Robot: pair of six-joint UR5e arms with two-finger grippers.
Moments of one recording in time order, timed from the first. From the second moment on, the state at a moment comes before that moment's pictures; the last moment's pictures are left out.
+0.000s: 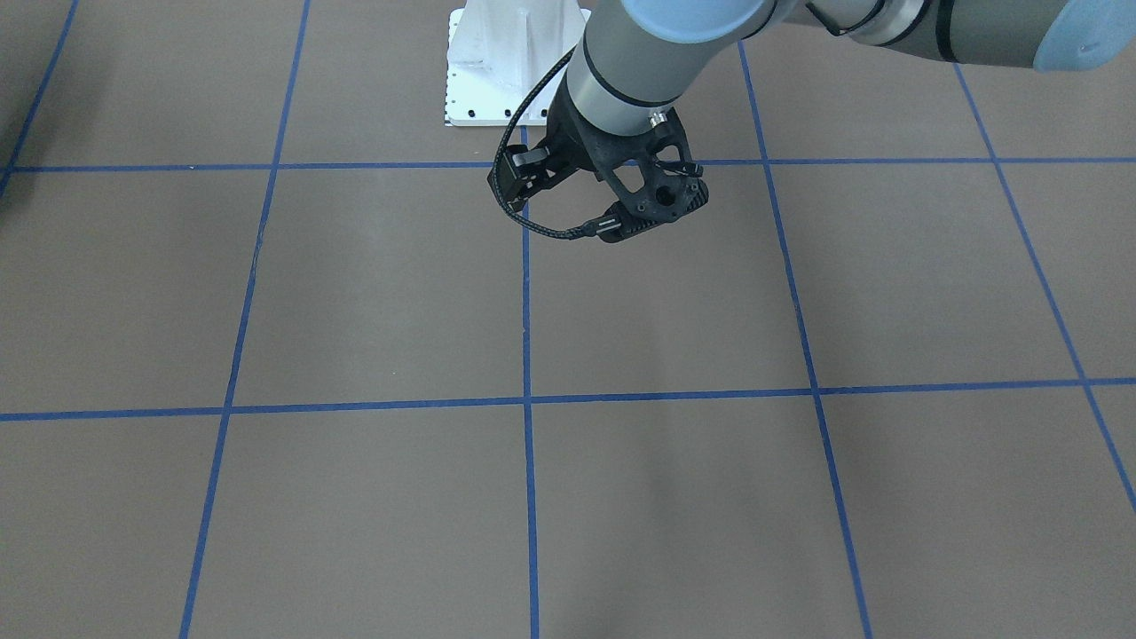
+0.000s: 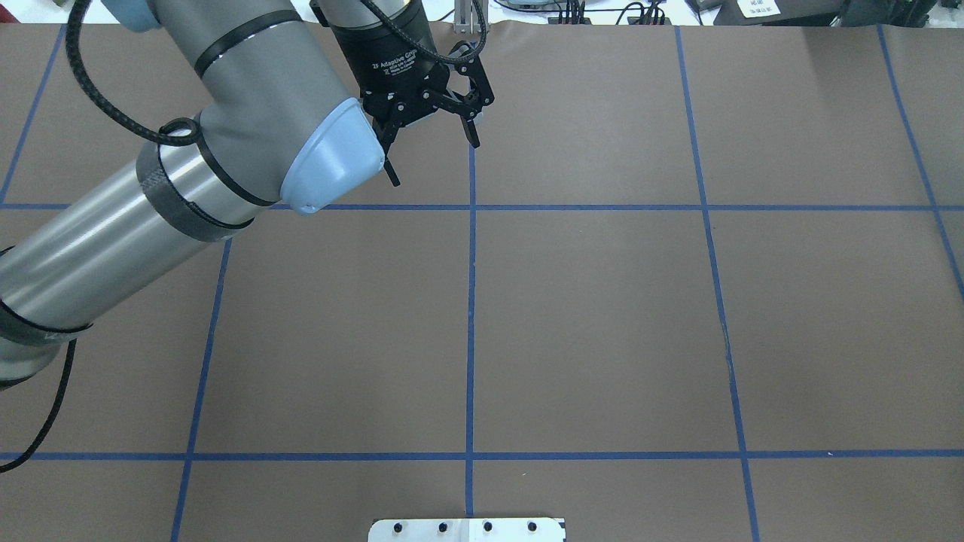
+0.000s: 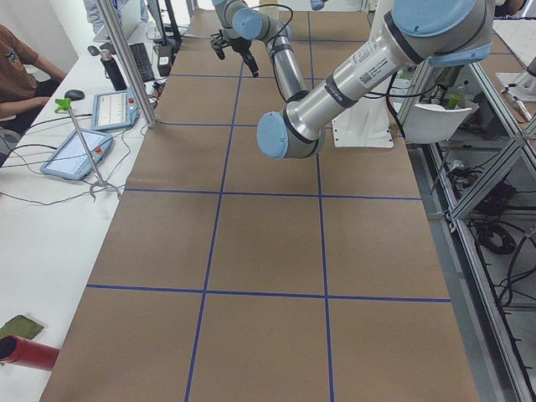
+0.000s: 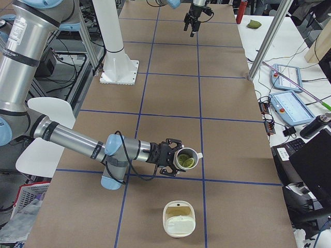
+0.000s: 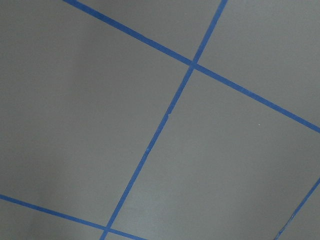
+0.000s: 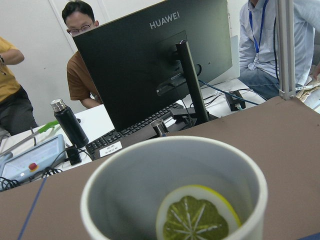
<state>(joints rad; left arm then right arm) -0.85 -2.60 -1.63 -1.16 -2.45 -1.39 1.35 -1.96 1.49 0.19 1.71 1.24</state>
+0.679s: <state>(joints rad) -0.85 -2.60 -1.63 -1.16 -2.45 -1.39 1.35 -1.86 1.26 0.48 1.73 1.54</state>
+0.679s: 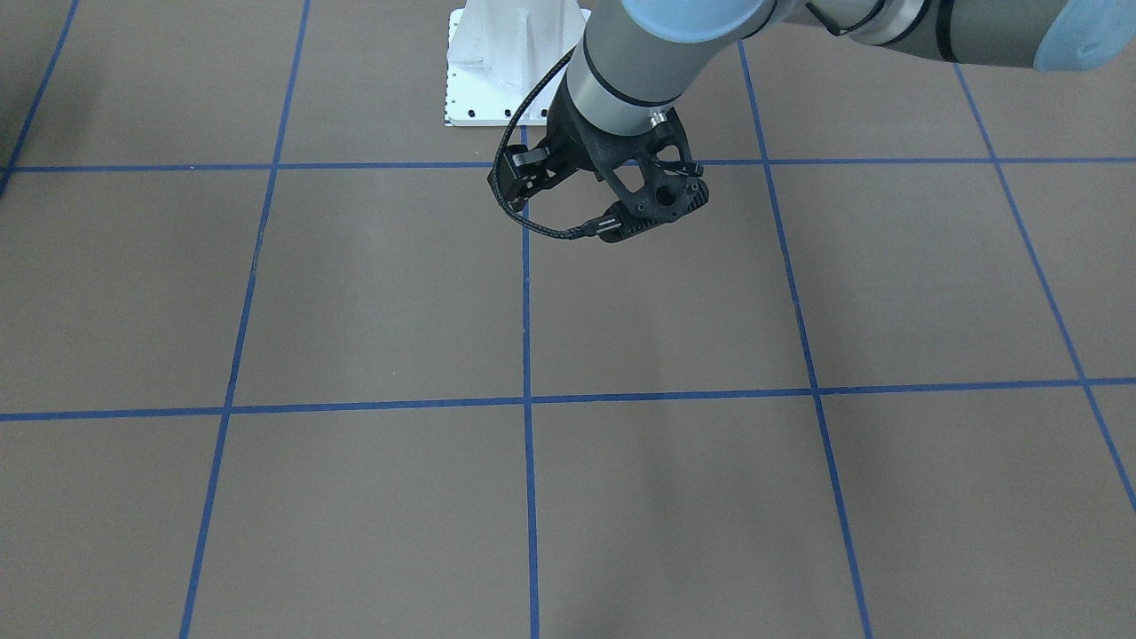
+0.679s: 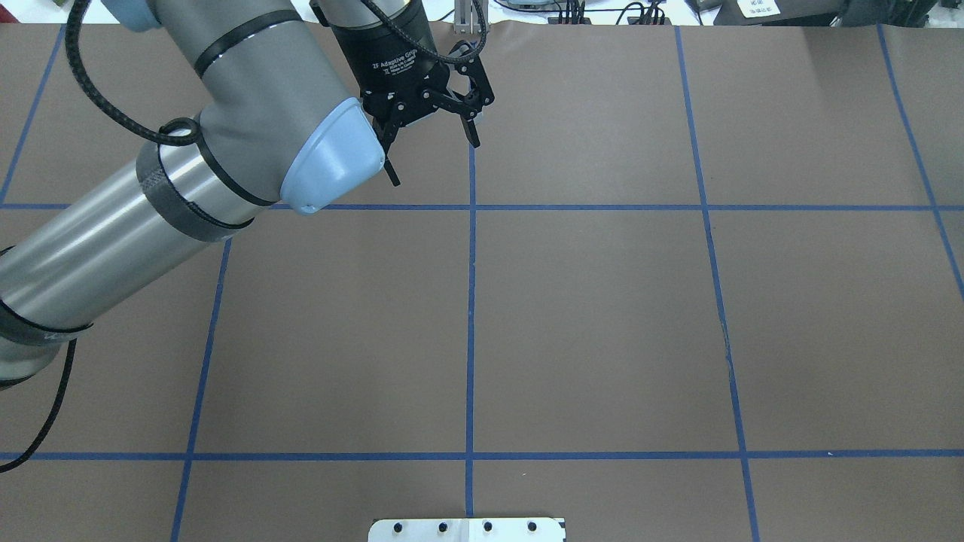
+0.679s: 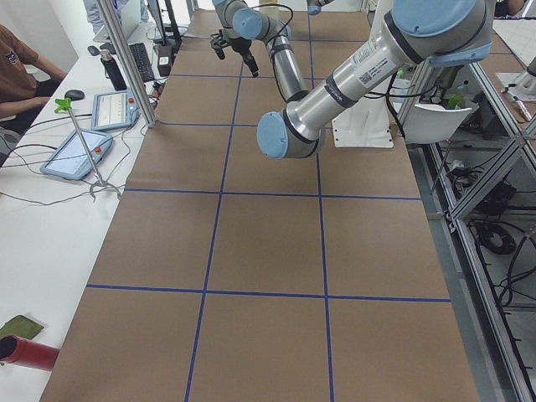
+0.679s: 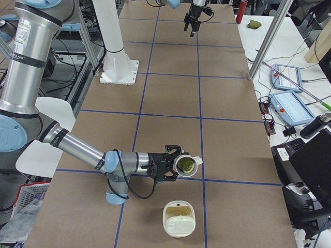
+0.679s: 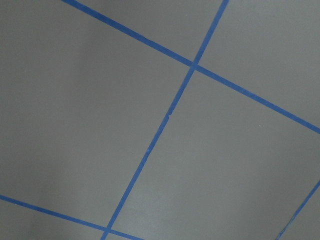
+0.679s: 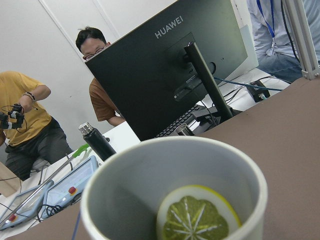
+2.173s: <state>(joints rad) -0.87 -2.61 -1.64 -1.16 -2.45 -1.39 1.61 -1.71 1.15 0.56 2.07 2.02</state>
